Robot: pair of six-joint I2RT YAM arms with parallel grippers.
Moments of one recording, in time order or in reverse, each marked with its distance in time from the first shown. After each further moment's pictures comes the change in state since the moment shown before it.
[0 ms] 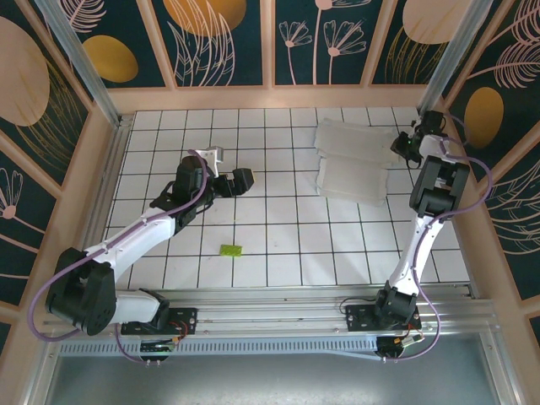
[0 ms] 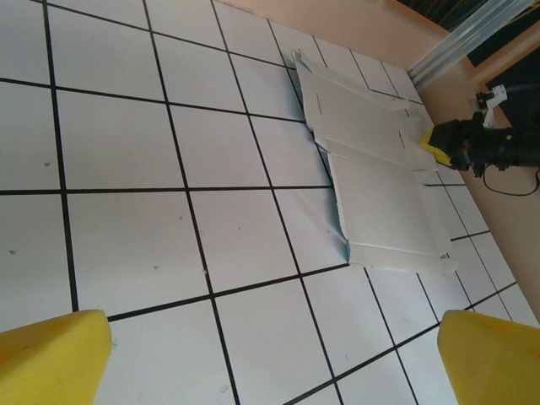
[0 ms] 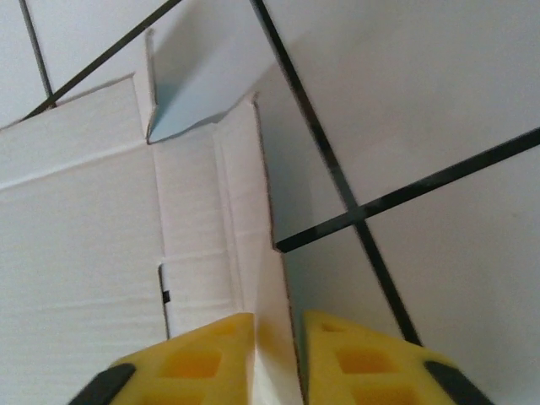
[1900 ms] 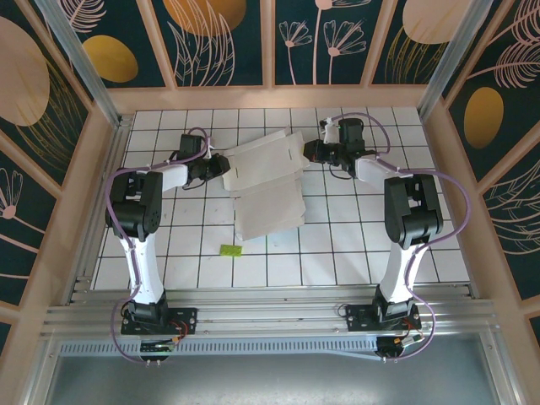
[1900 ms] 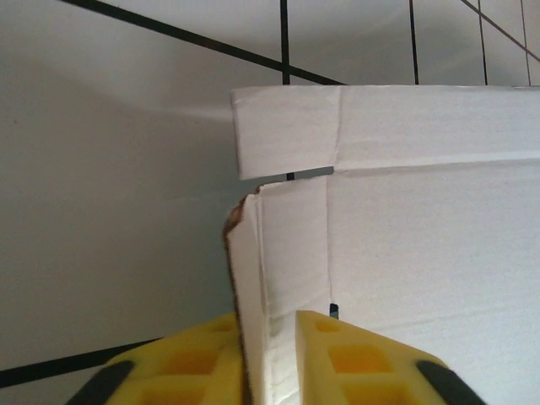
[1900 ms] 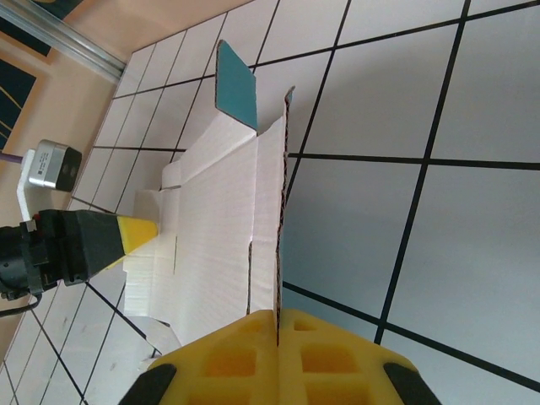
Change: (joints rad) left arm 0.298 0.755 0.452 -0.042 0.237 0.069; right arm 0.534 -0.479 -0.647 0.535 -0.282 0.177
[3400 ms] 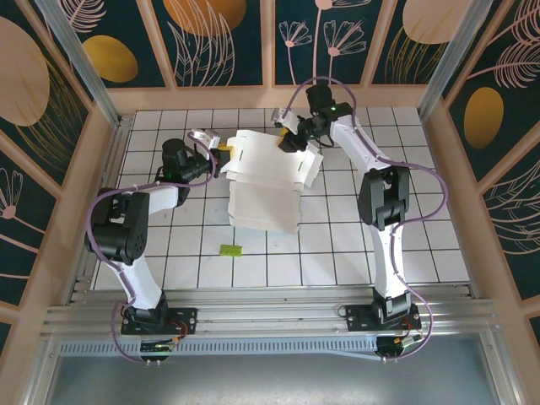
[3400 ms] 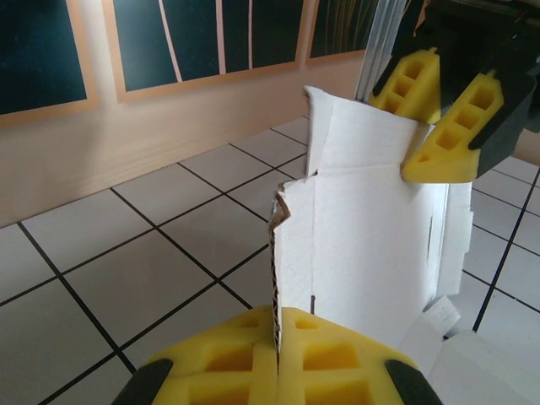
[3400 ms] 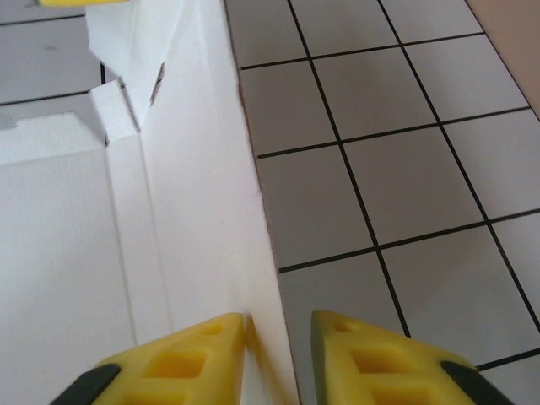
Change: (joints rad) left arm -0.001 -0.267 -0.346 0.703 0.257 0.521; right arm 0.128 0.311 0.835 -0.885 -0.057 -1.255
